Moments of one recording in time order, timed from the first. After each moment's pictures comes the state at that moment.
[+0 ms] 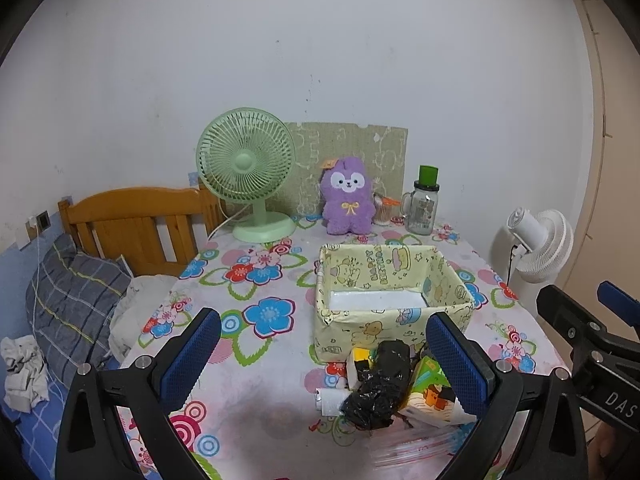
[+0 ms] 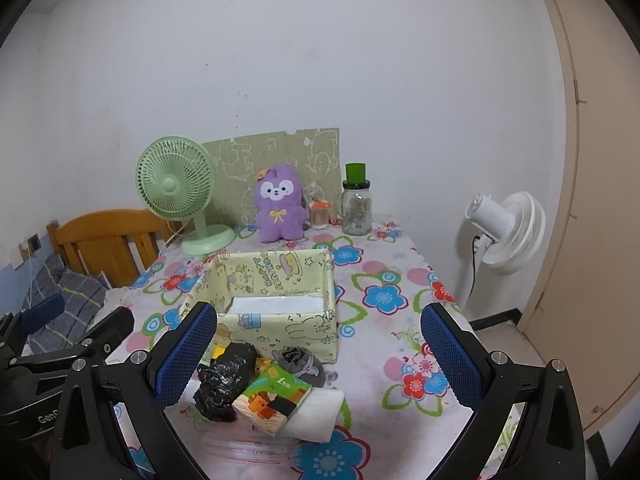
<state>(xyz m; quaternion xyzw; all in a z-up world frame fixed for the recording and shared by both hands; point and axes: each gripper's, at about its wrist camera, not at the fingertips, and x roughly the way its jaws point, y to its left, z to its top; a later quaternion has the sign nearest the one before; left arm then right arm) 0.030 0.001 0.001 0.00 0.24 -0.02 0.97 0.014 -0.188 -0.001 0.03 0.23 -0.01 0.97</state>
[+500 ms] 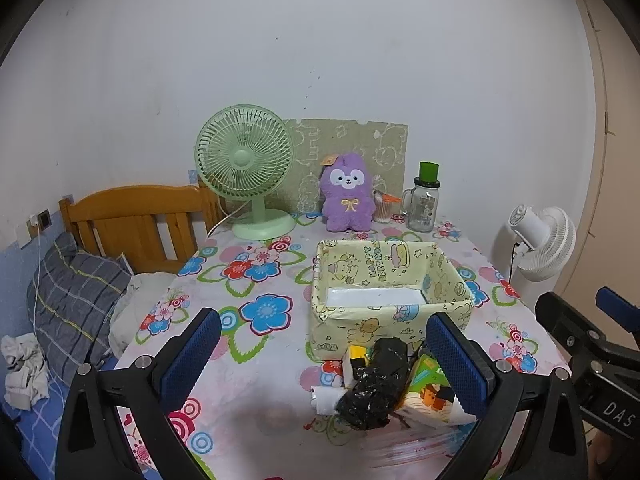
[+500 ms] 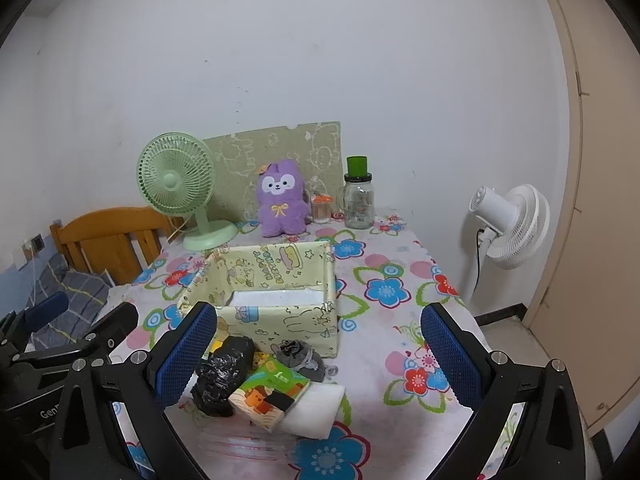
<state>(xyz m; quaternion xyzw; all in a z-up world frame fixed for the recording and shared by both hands) 0.033 -0.006 -0.004 0.00 0.24 -0.01 0.97 0.016 -0.196 -0.009 0.04 0.24 0.00 0.97</state>
